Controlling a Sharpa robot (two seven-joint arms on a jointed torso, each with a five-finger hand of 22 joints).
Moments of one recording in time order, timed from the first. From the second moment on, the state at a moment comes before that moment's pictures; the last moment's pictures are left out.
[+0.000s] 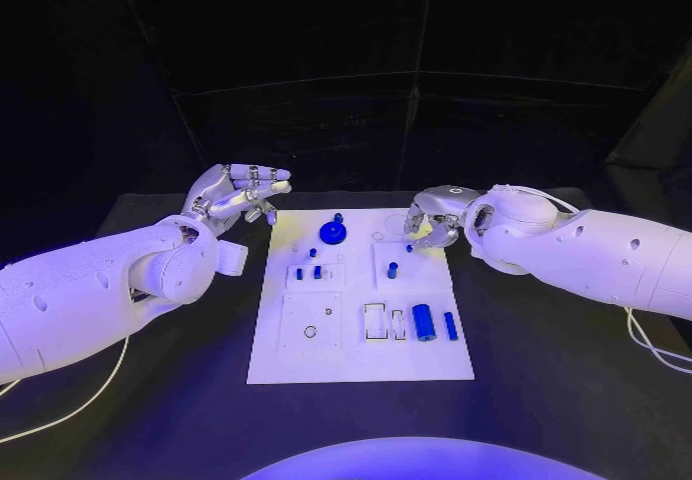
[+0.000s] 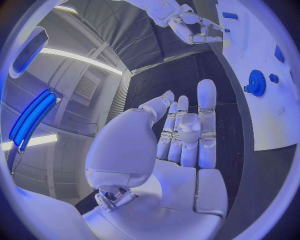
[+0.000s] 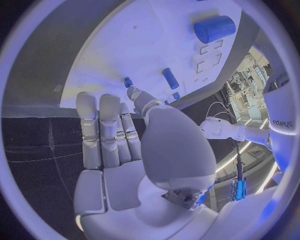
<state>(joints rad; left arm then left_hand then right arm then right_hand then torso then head) 1.19 -0.82 -0.06 1.42 -0.11 -0.27 0.48 1.29 -0.08 0.44 -0.09 0.05 1.04 0.16 0.14 0.07 1.16 0.09 0.24 0.09 1.34 0.00 1.22 0.82 0.17 1.25 0.10 0.72 0.67 1.20 -0.77 -0.04 1.34 -1.60 -0.14 -0.08 1.35 -0.14 0.32 -0.04 0.20 1.04 0.18 0.07 0.07 1.11 0.10 0.09 0.06 1.47 0.00 0.86 0.65 0.16 1.19 0.11 1.08 0.70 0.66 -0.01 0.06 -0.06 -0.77</state>
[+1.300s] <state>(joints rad) 1.19 -0.83 -0.06 1.42 -0.04 -0.27 0.51 1.29 -0.08 0.44 -0.09 0.05 1.04 0.16 0.14 0.07 1.15 0.09 0.24 0.09 1.33 0.00 1.21 0.80 0.17 1.25 0.10 0.71 0.67 1.17 -0.73 -0.04 1.32 -1.64 -0.11 -0.10 1.40 -0.07 0.47 -0.10 0.14 1.14 0.14 0.10 0.08 1.21 0.07 0.16 0.07 1.47 -0.01 1.14 0.91 0.12 1.29 0.09 1.34 1.07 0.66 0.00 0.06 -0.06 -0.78</state>
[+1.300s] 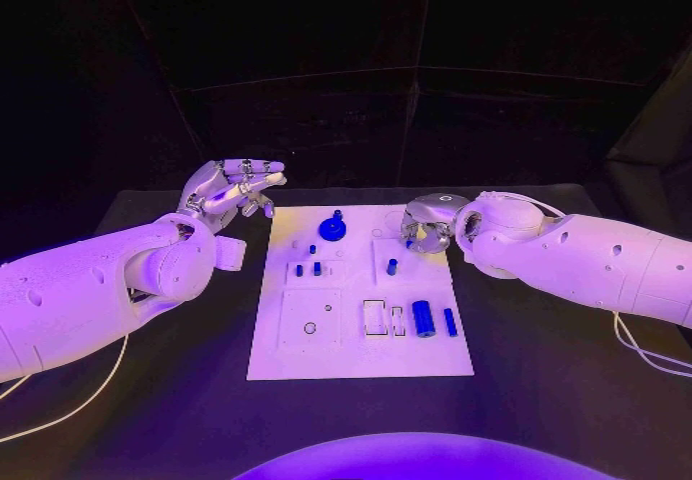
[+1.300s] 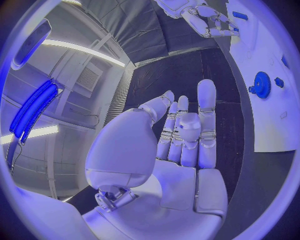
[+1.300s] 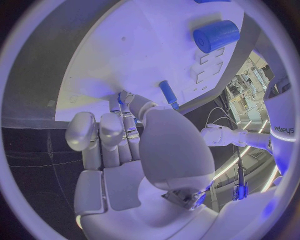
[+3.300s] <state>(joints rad) 1.19 -0.80 -0.06 1.40 -0.04 -0.26 0.50 1.30 -0.08 0.43 -0.10 0.05 1.03 0.16 0.14 0.07 1.14 0.09 0.25 0.09 1.33 0.01 1.20 0.79 0.17 1.25 0.10 0.70 0.66 1.12 -0.65 -0.05 1.59 -1.62 -0.27 -0.10 1.40 -0.07 0.49 -0.11 0.13 1.15 0.14 0.09 0.09 1.22 0.07 0.17 0.08 1.47 -0.01 1.17 0.92 0.10 1.31 0.09 1.37 1.11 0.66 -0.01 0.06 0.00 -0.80</state>
